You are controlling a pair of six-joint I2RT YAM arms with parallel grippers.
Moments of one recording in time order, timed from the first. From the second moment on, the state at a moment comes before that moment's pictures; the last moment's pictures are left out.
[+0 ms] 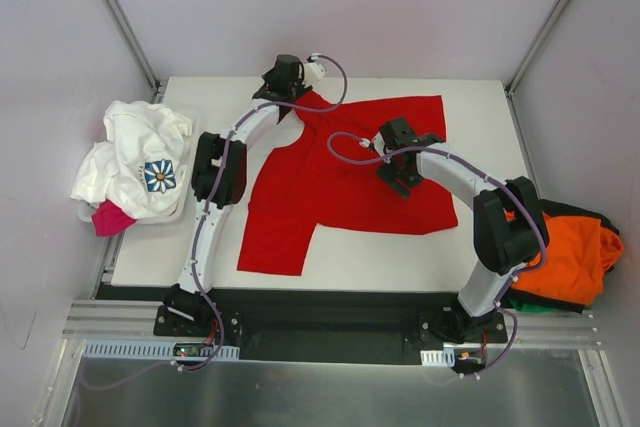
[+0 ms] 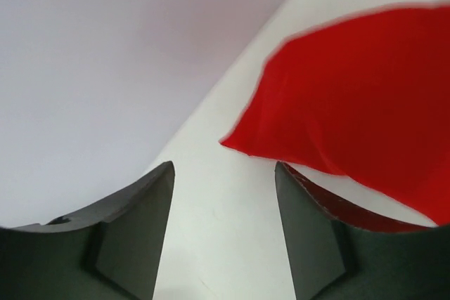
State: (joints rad) left arm -0.35 2.52 2.23 -0.17 -0.27 0.82; right arm 0.47 1.74 1.25 -0.73 0.39 -0.43
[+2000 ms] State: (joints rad) left arm -0.42 2.42 2.03 -0.46 0.01 0.54; right arm 0.49 1.75 1.25 -0.74 0.37 -0.43
